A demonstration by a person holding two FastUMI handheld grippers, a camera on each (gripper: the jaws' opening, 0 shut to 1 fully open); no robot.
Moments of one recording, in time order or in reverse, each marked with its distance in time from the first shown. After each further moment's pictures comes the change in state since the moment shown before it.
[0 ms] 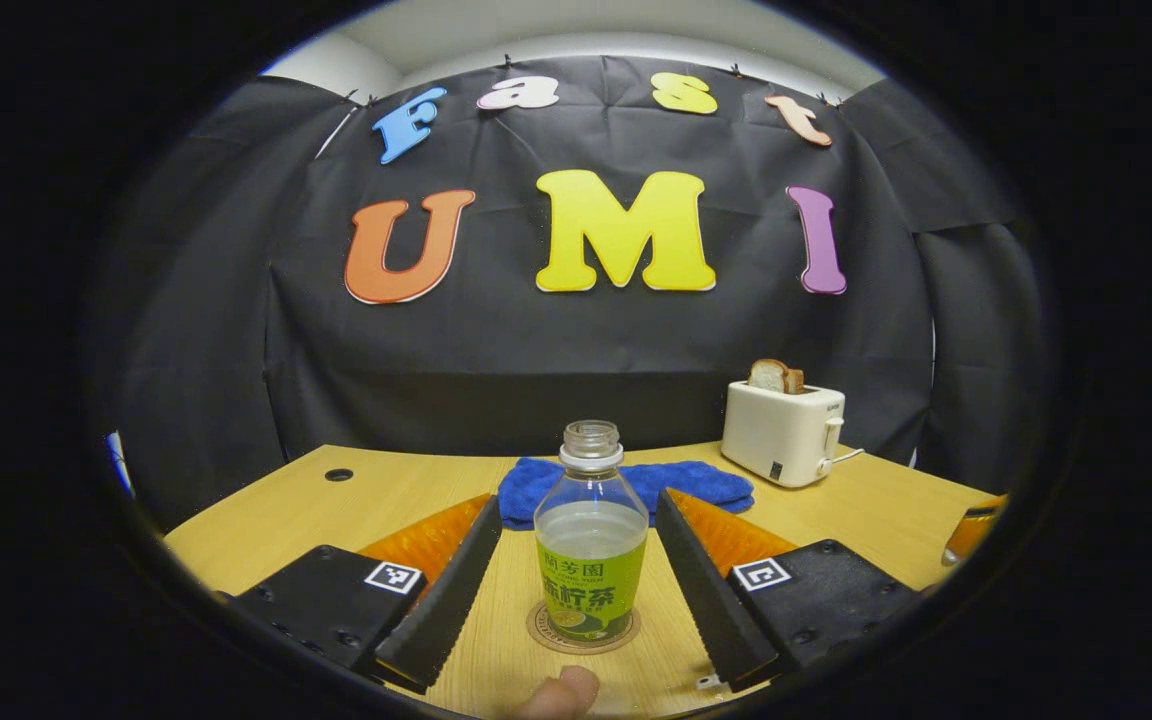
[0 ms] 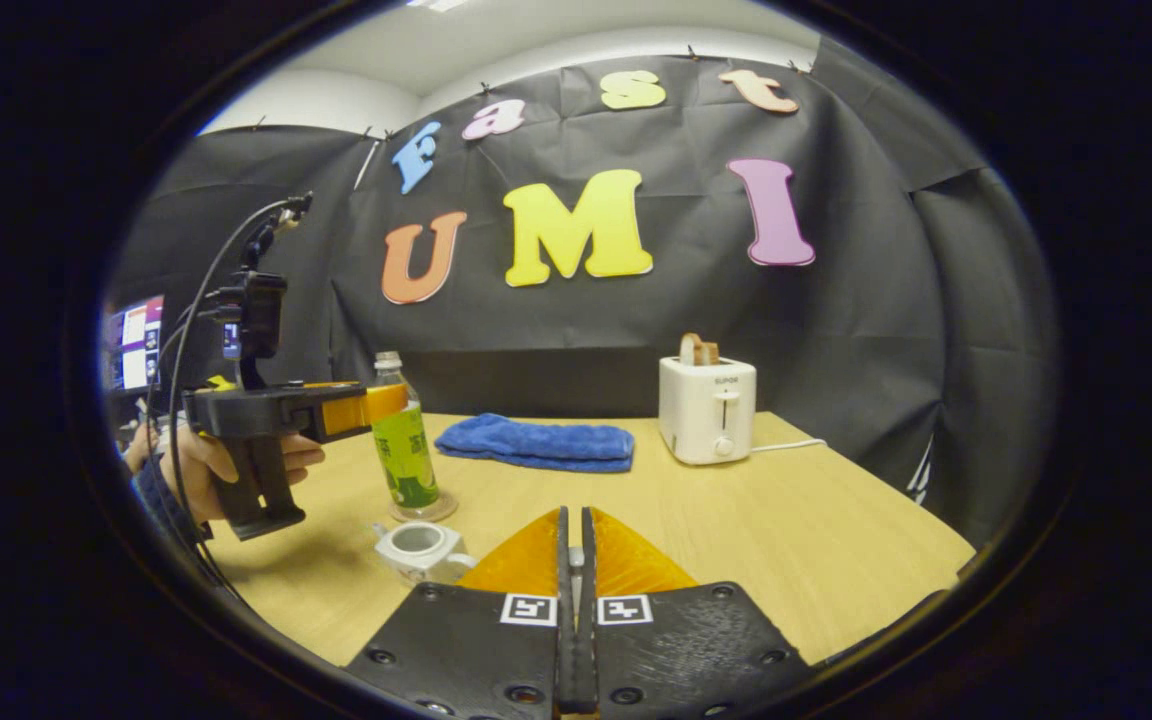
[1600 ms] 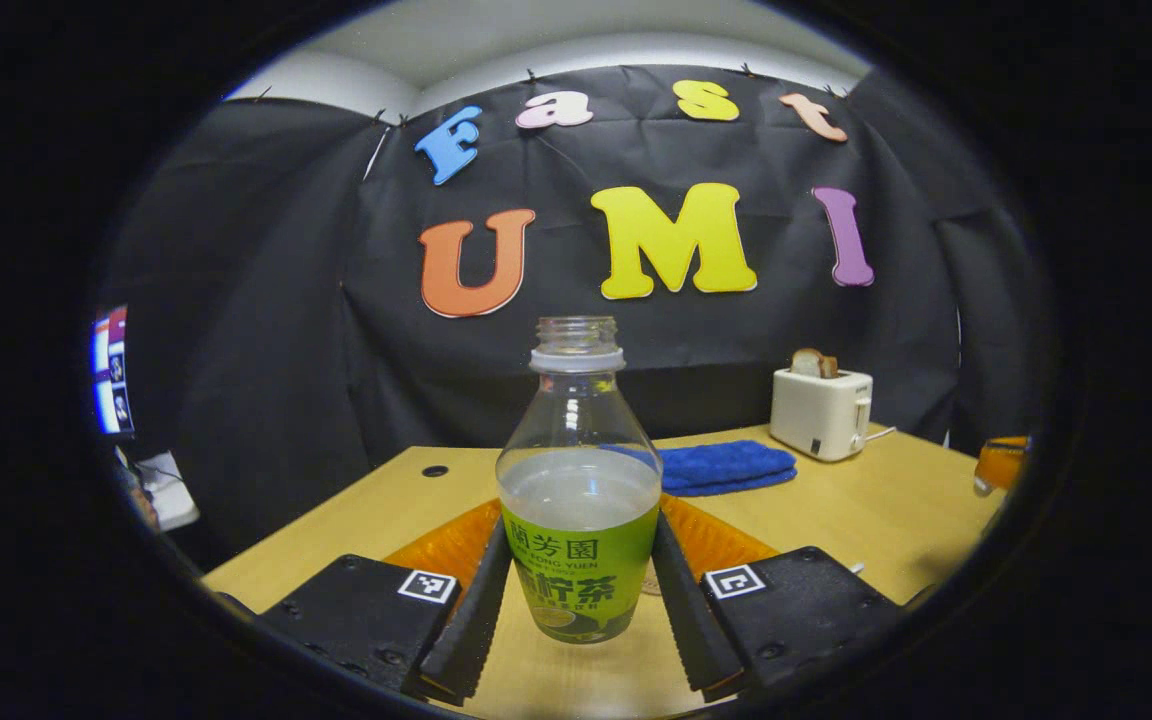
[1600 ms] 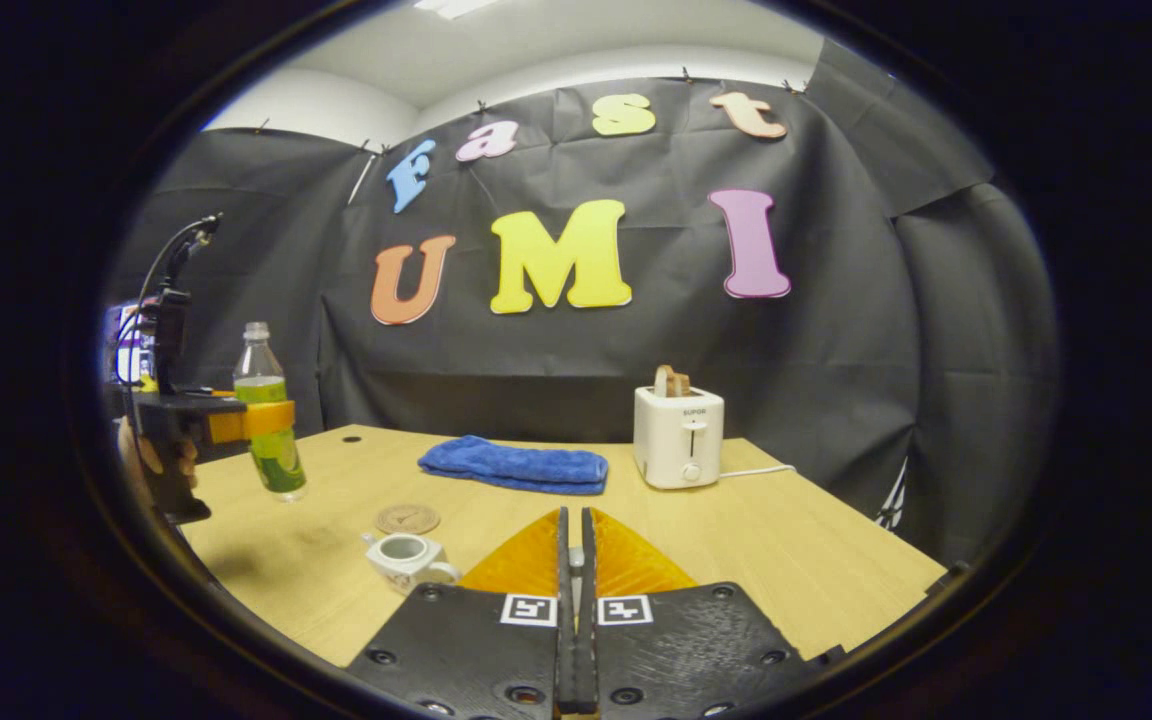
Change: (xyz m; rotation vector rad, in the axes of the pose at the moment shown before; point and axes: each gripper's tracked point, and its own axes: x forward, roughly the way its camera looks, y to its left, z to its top) left arm -0.061 0.040 0.005 -0.002 0.029 0.111; right arm -0.025 -0.030 0.019 -0.021 -0.061 -0.073
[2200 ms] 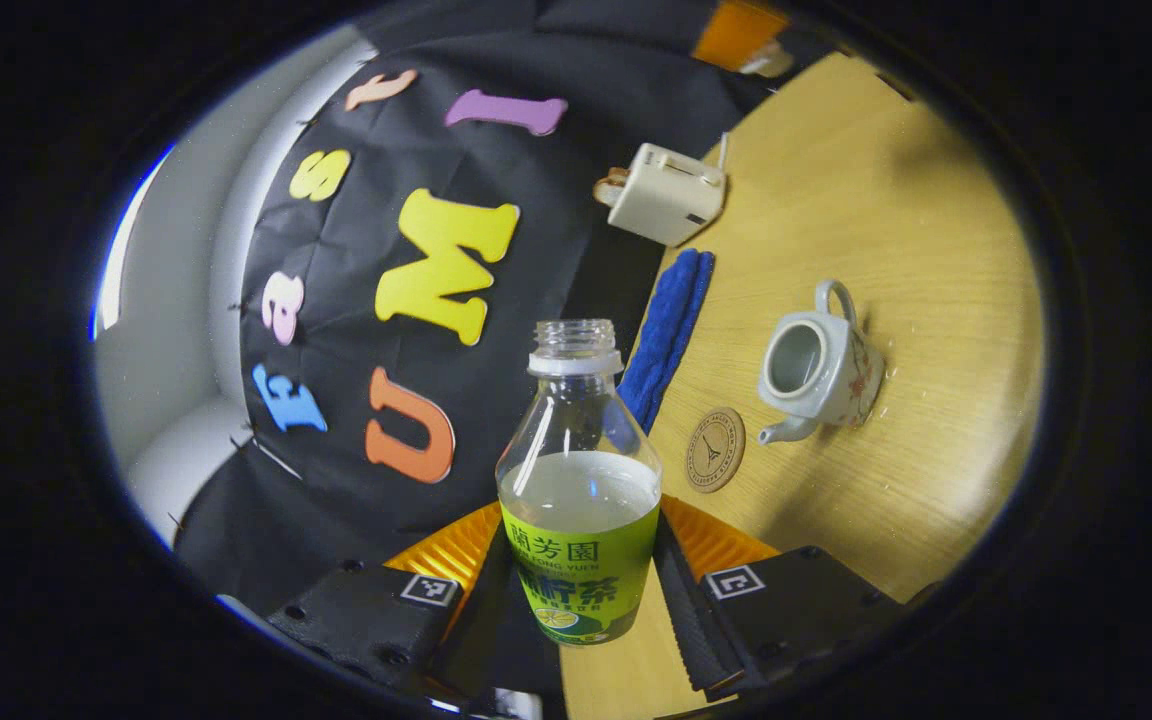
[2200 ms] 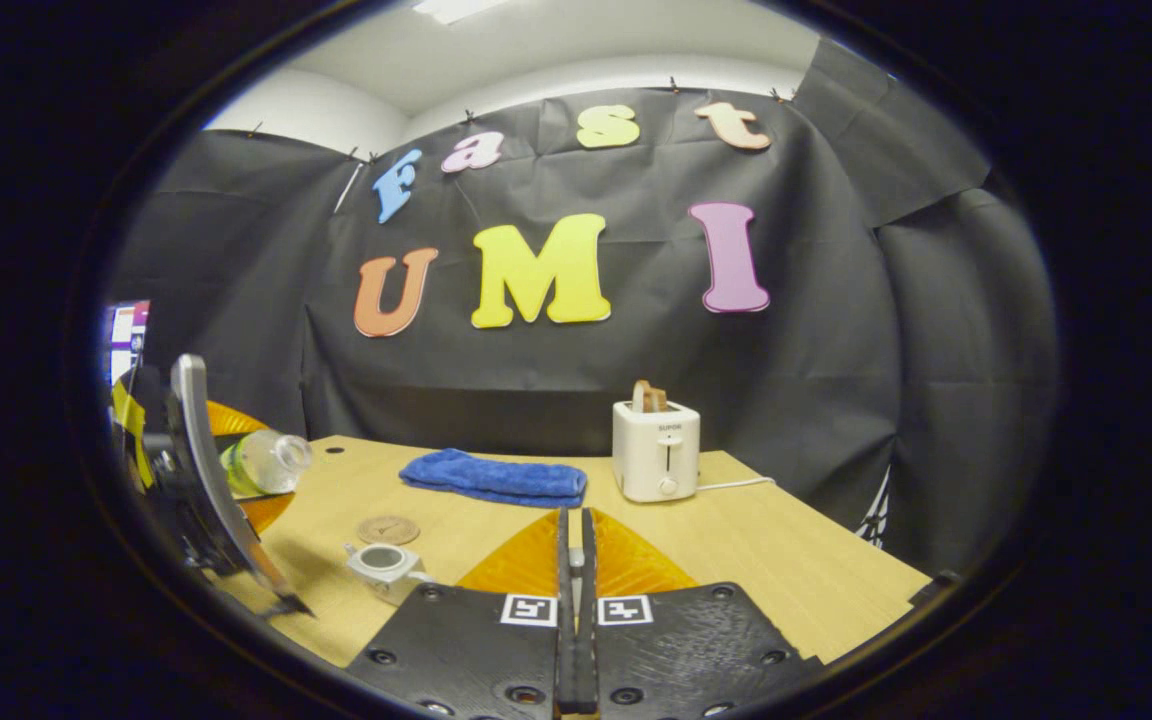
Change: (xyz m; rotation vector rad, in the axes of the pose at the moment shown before) left arm -0.047 -0.027 -0.041 1.102 0.090 0.057; right arm -0.003 -0.018 0.013 -0.004 -0.040 -0.048
